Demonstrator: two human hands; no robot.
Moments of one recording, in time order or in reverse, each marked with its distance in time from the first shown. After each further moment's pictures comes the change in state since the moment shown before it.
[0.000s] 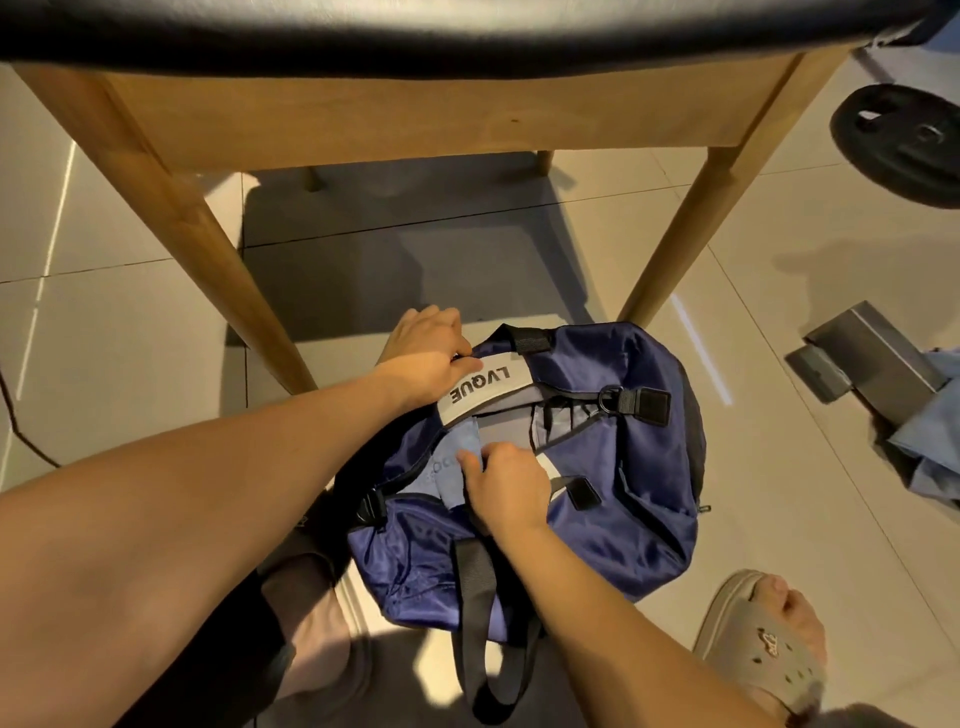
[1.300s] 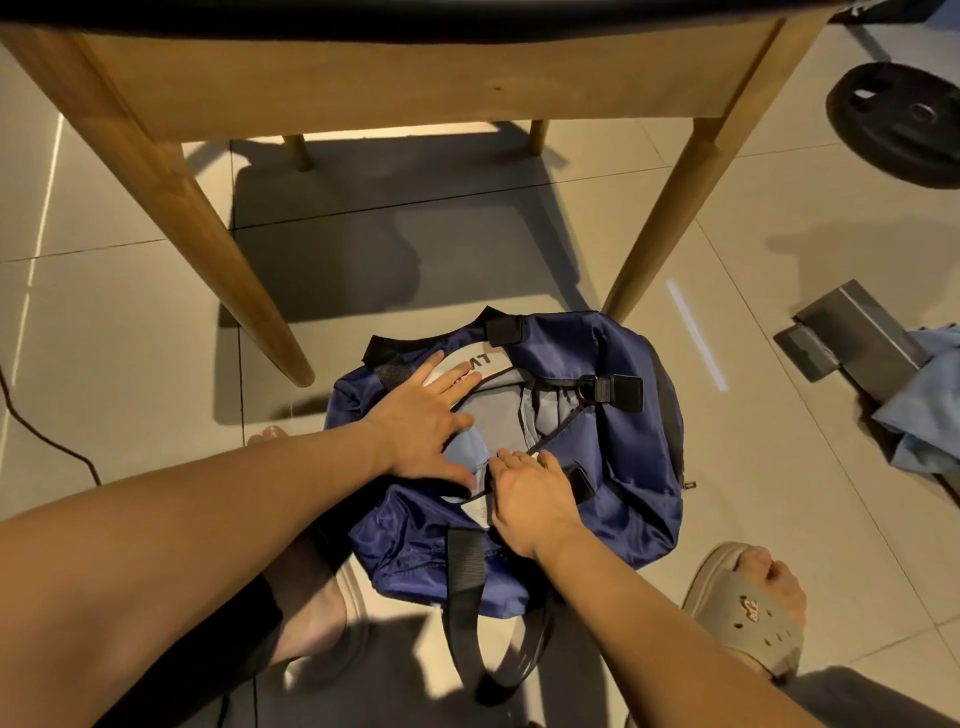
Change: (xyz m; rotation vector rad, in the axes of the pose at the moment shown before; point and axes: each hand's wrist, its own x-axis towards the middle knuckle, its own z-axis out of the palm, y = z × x) left_hand -0.070 0.014 0.051 0.433 -0.281 0.350; right_hand -0.034 0.043 -0.032 -0.519 -0.283 -0.402
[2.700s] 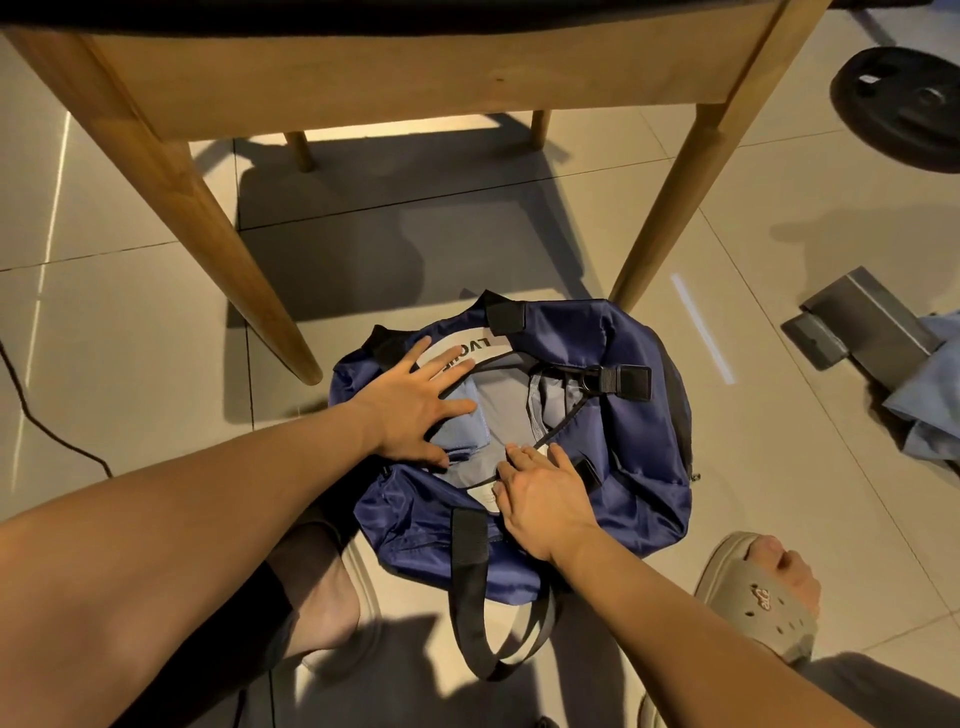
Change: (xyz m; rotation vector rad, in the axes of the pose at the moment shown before) left_hand -0.010 -0.029 0.004 0.109 -0.063 0.049; right_hand -0.006 0.001 0.016 0.025 0.055 -0.016
